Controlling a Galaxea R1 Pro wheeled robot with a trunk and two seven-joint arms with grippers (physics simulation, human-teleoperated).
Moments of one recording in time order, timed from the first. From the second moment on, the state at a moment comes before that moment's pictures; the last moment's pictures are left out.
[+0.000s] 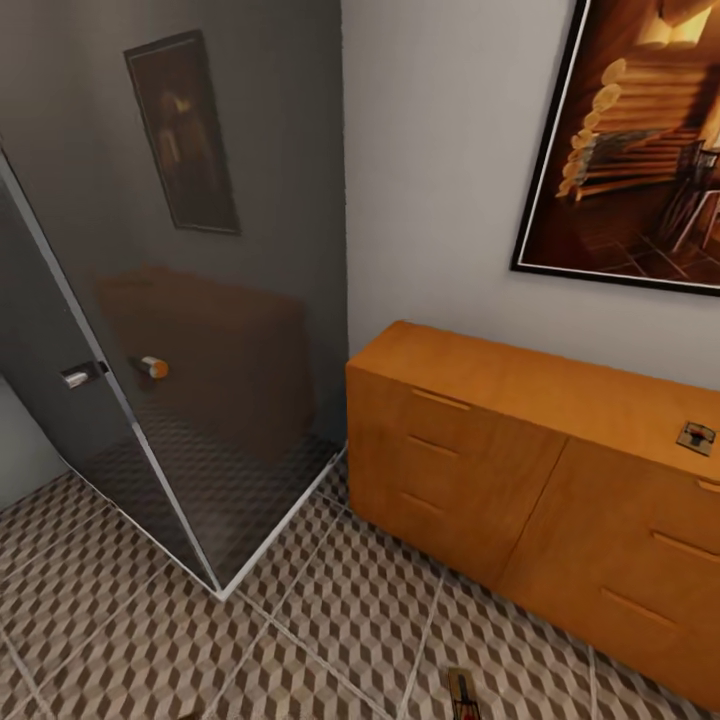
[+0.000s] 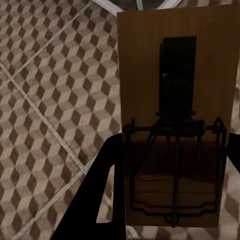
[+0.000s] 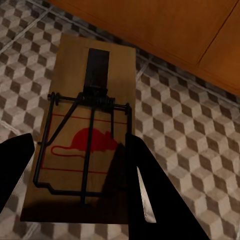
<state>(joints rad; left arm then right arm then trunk) -0.31 -0.02 -0.77 0.07 0.87 -0.64 0.30 -0.15 0.05 0.11 -0.37 0.03 -0.53 -0.16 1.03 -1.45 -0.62</state>
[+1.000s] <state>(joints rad) -0.31 -0.02 -0.77 0.07 0.87 -0.64 0.30 -0.15 0.05 0.11 -0.37 0.03 -0.53 -0.16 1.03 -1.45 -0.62</state>
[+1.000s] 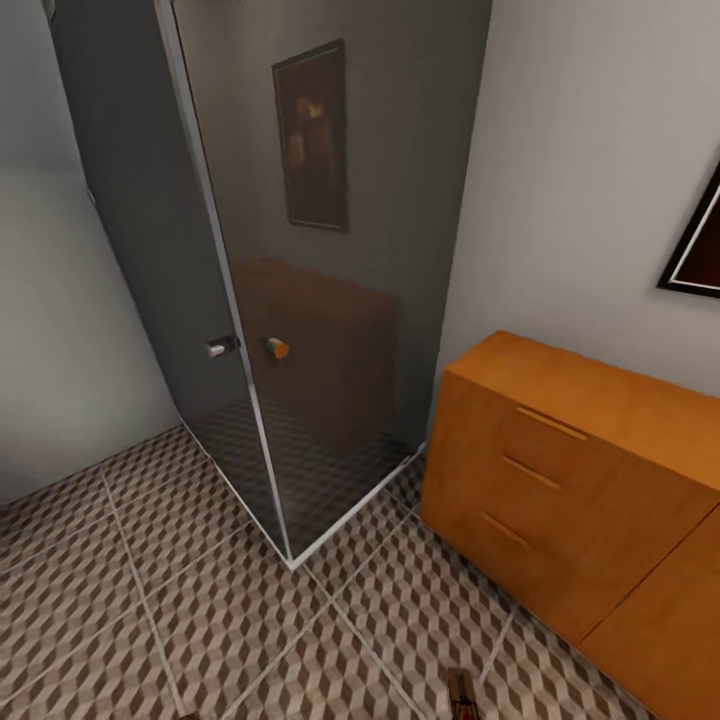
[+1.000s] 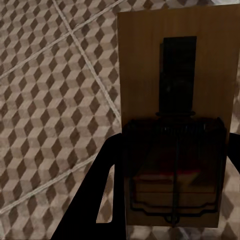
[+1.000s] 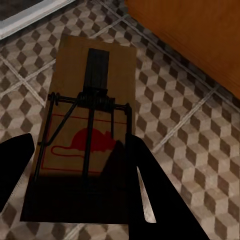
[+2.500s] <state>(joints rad) -0.31 -0.02 -0.77 0.07 0.87 -0.64 0.23 -0.15 0.06 0.11 -0.36 0.03 -0.53 -0.16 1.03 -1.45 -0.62</state>
